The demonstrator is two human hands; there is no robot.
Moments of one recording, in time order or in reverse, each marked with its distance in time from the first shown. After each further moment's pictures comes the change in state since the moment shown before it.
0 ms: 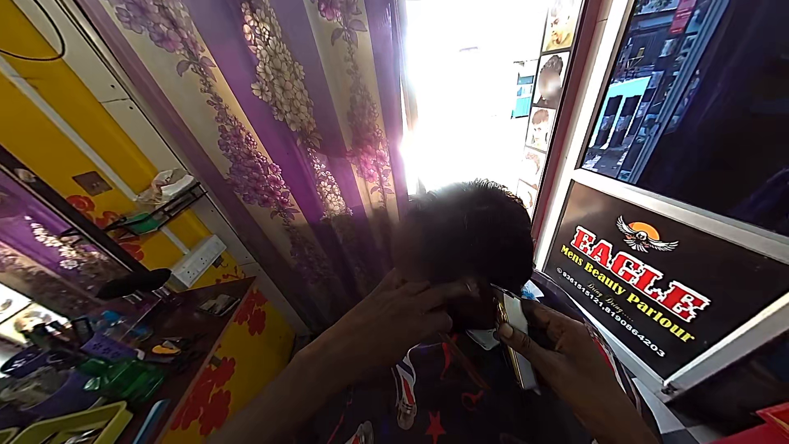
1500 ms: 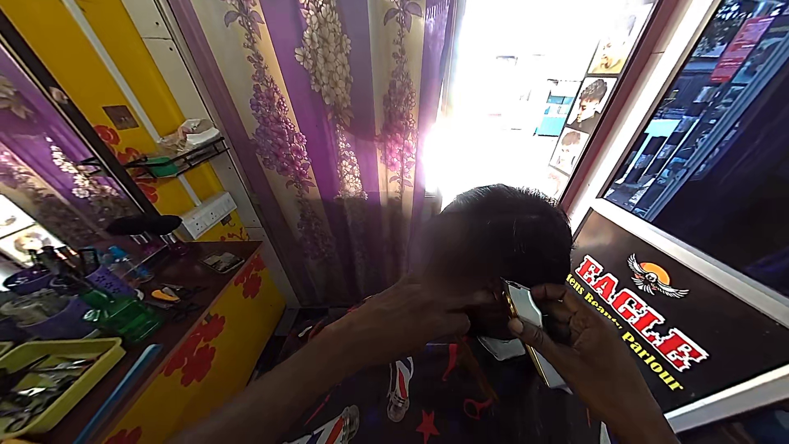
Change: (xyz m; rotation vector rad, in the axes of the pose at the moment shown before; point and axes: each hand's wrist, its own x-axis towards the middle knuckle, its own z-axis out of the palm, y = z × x) left_hand -0.008 -0.008 0.020 -0.096 0.079 0.007; right_hand 0.025 -0.048 0.008 -0.290 0.005 -0.107
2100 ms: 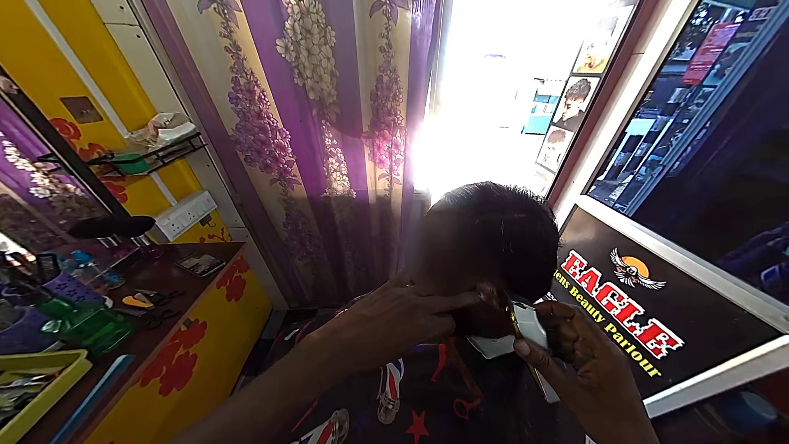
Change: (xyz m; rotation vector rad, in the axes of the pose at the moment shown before) left_hand -0.003 -0.001 0.006 0.025 -0.009 0.002; right_hand -0.023 0.031 -0.011 0.035 0.061 -0.116
